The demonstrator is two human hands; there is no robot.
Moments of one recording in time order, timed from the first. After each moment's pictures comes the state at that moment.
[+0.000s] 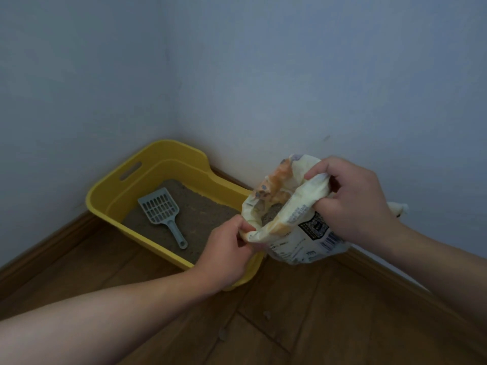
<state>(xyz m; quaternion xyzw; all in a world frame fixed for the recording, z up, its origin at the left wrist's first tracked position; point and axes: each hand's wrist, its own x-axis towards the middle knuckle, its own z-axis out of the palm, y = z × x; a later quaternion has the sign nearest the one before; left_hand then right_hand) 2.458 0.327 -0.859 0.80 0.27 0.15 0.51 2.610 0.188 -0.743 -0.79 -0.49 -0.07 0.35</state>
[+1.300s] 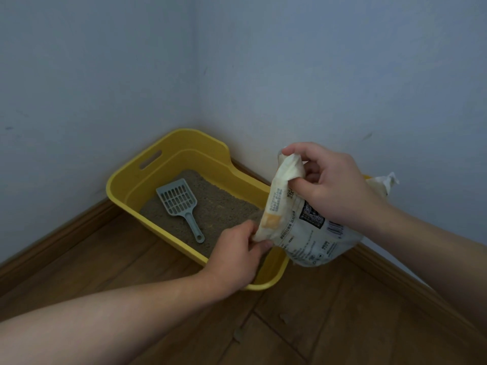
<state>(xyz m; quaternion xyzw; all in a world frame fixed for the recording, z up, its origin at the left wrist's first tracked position) 2.450 0.352 -0.883 0.82 0.28 0.12 0.49 2.606 0.265 -0.757 -0.78 -0.50 0.10 0.38</state>
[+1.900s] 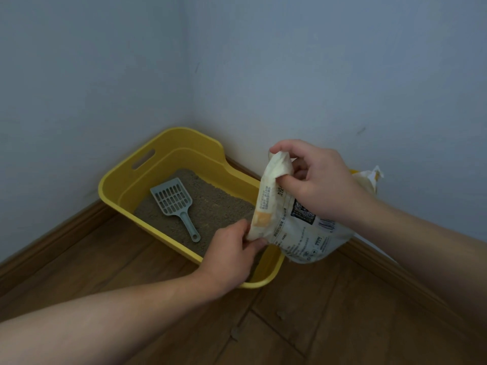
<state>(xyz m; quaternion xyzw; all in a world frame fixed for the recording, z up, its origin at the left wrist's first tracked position) 2.450 0.352 -0.886 0.82 0.28 0.12 0.48 2.609 0.272 -0.764 -0.77 -0.51 0.09 0.37</state>
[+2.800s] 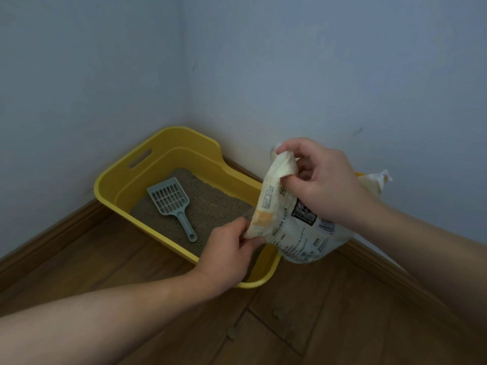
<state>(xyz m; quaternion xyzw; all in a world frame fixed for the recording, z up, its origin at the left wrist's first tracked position) 2.448 0.350 -0.879 0.82 0.27 0.13 0.49 2.612 0.263 -0.762 -0.75 -0.51 0.09 0.40</state>
